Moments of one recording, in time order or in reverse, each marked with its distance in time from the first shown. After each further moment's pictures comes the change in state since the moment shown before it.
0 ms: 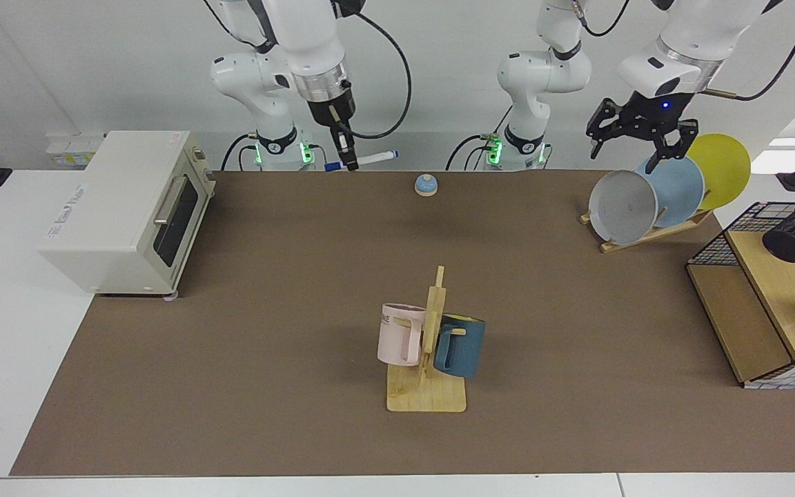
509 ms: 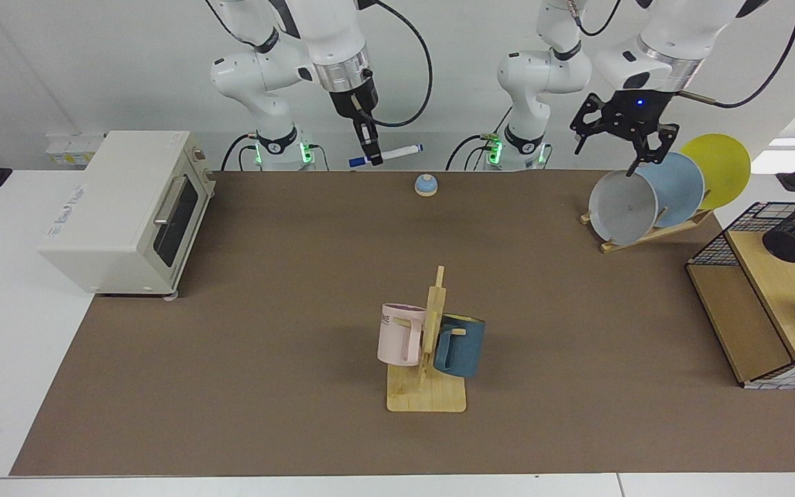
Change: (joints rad) left arm -0.093 -0.003 -0.013 -0.027 -0.101 0.079 0.528; right arm 0.072 0.040 -0.001 -0.002 0.069 0.202 0.050
